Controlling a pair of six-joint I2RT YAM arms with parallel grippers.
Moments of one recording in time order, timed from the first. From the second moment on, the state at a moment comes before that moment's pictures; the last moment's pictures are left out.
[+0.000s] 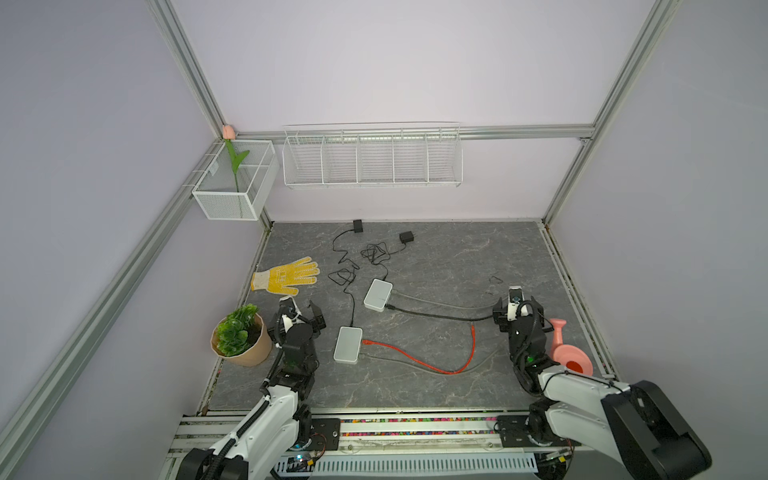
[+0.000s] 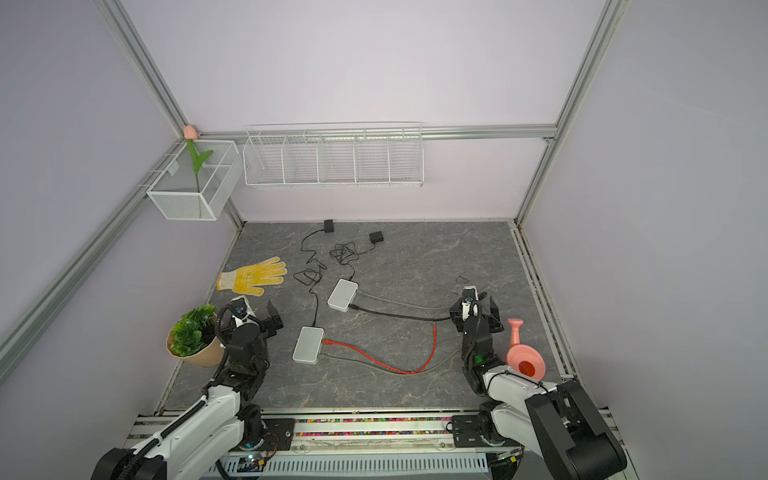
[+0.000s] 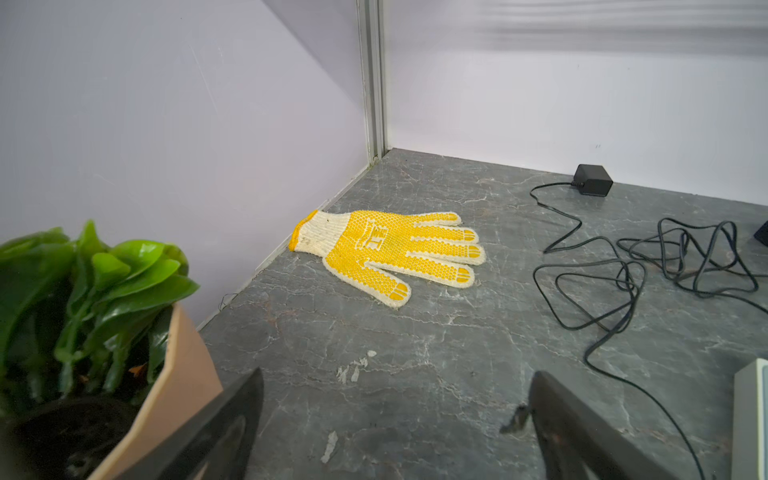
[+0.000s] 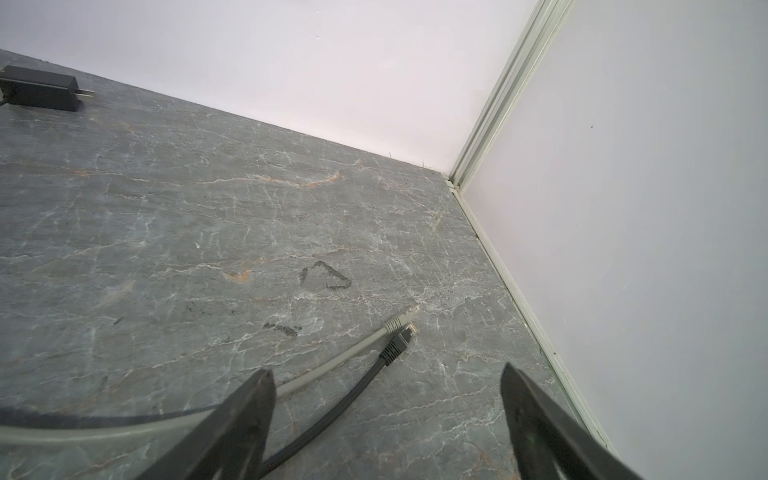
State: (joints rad) left arm -0.26 0.83 0.10 0.51 -0.60 -0.13; right arm 0.35 1.16 0.11 0.84 0.57 -0.21
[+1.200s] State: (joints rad) left arm -0.17 1.19 0.09 0.93 -0.56 -0.13; right arm 0.28 1.56 0.13 1.29 0.49 -0.23
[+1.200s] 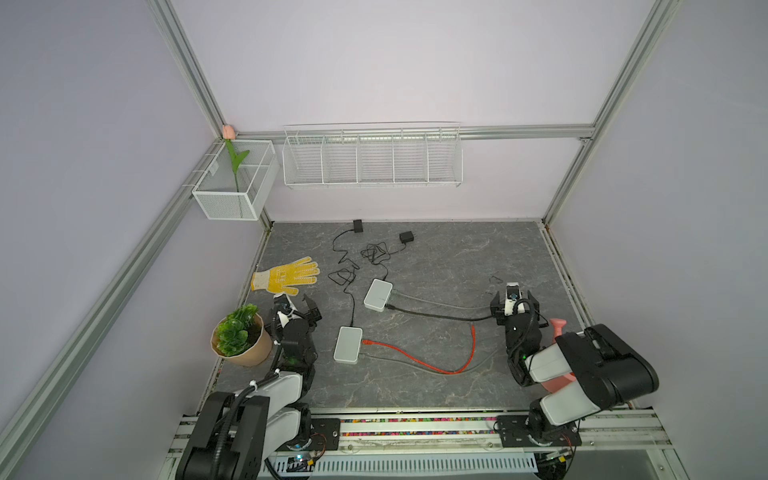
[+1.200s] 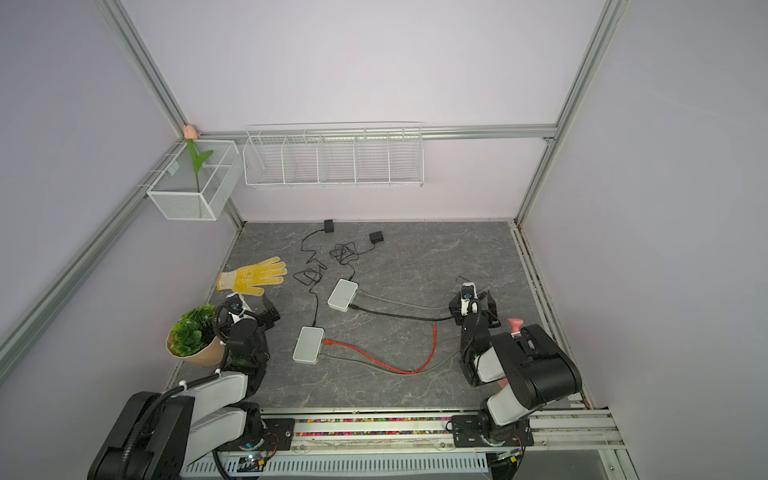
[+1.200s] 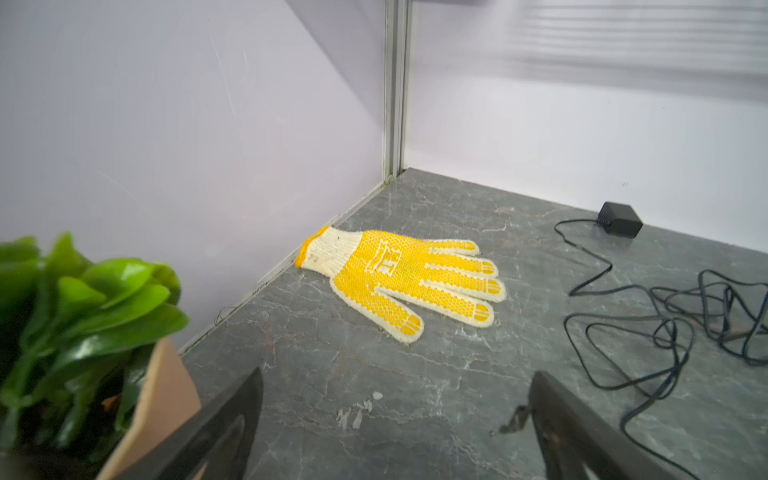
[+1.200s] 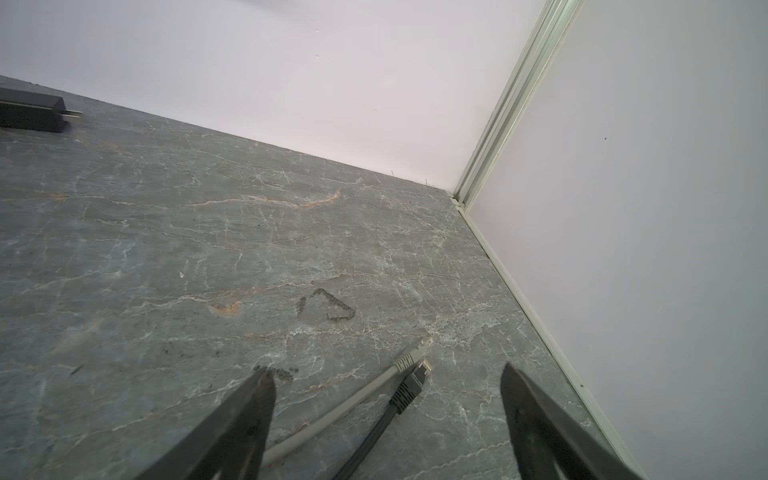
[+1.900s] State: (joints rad) left arm -0.23 1.49 0.06 1.36 -0.43 0.02; right arm 0.25 1.56 0.13 1.30 0.41 -0.21
